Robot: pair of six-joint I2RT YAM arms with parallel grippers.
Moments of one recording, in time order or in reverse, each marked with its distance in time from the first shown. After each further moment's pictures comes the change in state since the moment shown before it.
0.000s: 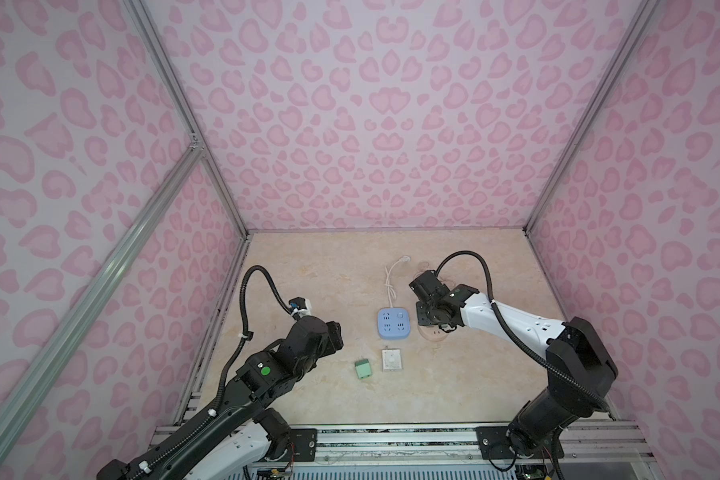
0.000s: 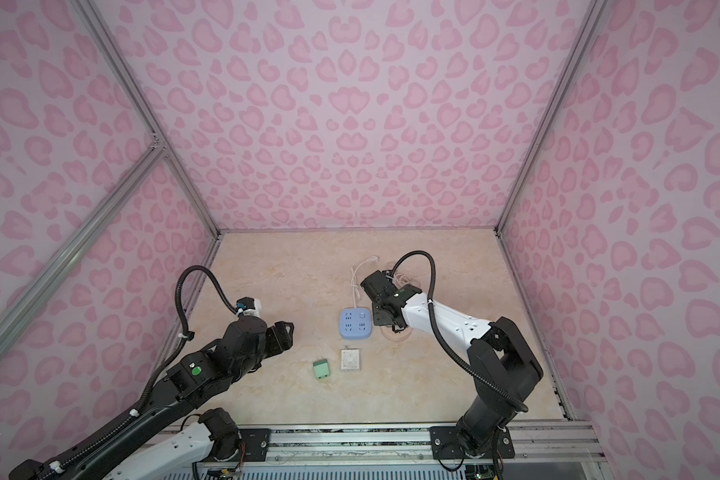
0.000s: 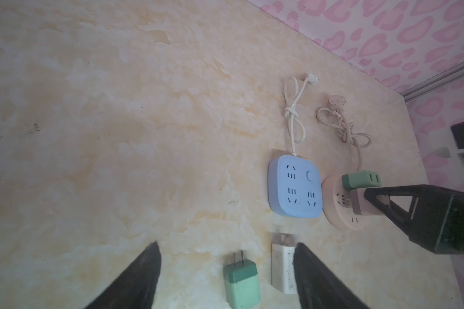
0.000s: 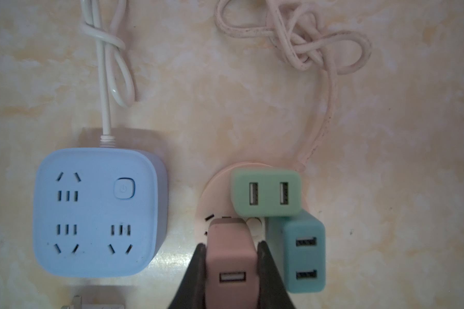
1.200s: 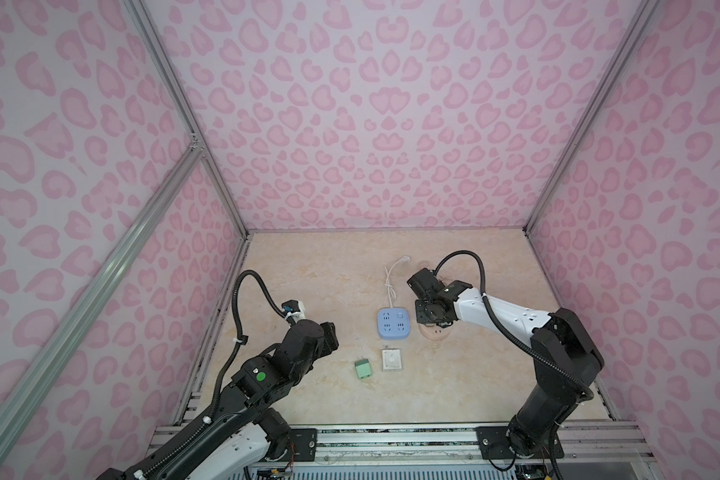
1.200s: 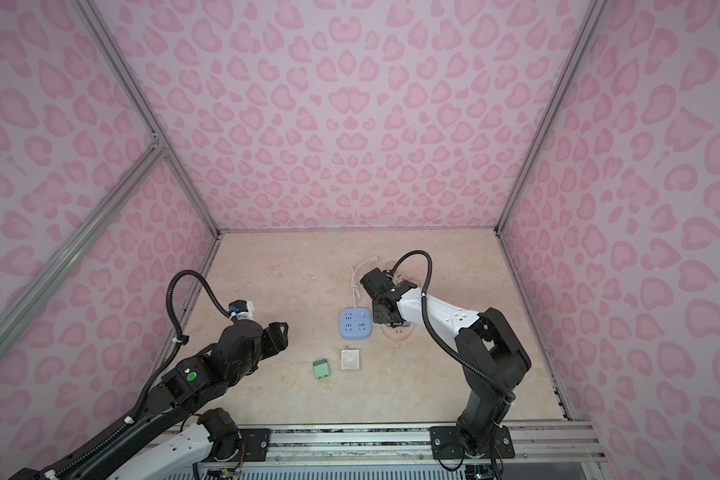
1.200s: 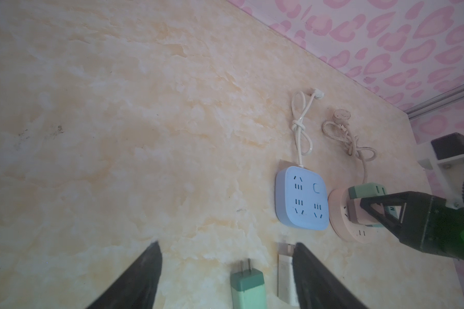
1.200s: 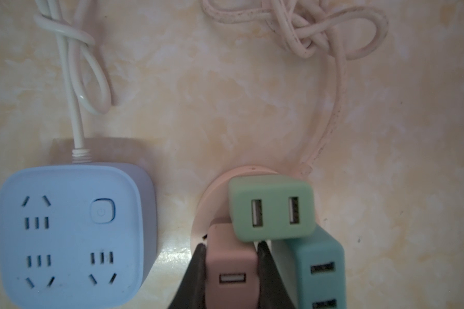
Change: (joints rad) left arm 0.003 -0.049 -0.028 -0.006 -0.053 -0.016; right arm -0.039 0.100 0.041 -0.014 -0.025 0.023
